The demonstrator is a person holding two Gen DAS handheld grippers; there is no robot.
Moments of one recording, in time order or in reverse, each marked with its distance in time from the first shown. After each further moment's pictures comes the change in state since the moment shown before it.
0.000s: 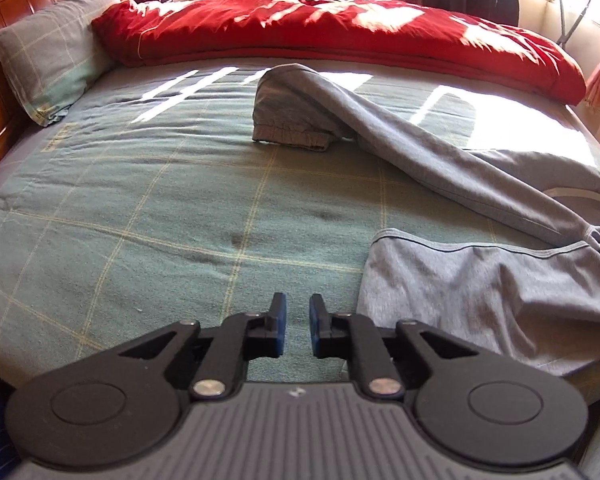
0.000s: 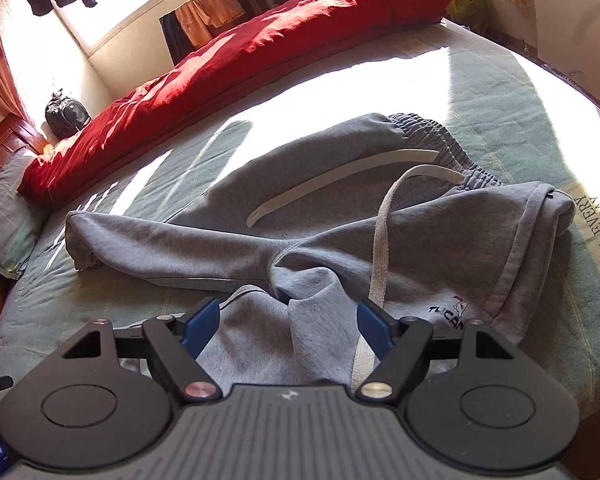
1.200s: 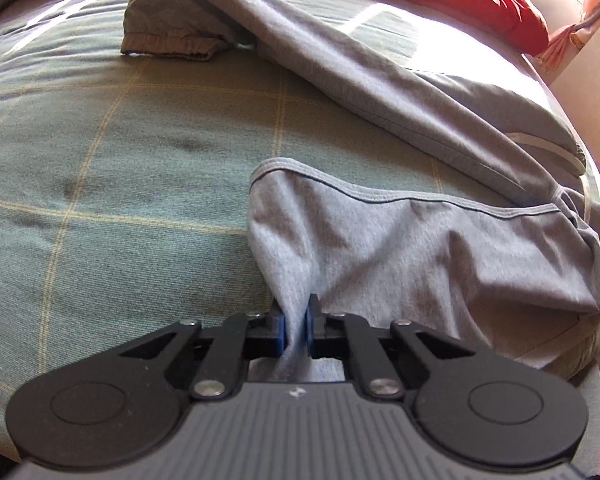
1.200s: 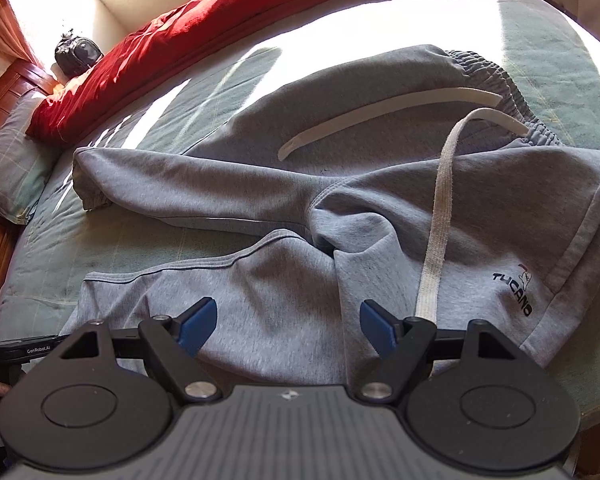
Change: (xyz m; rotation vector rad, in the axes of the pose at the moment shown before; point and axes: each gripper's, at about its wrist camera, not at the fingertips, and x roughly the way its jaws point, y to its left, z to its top) left arm 0.083 -0.050 0.007 -0.009 0.176 -0.216; right arm 0.045 0.023 0.000 -0.045 0.208 0.049
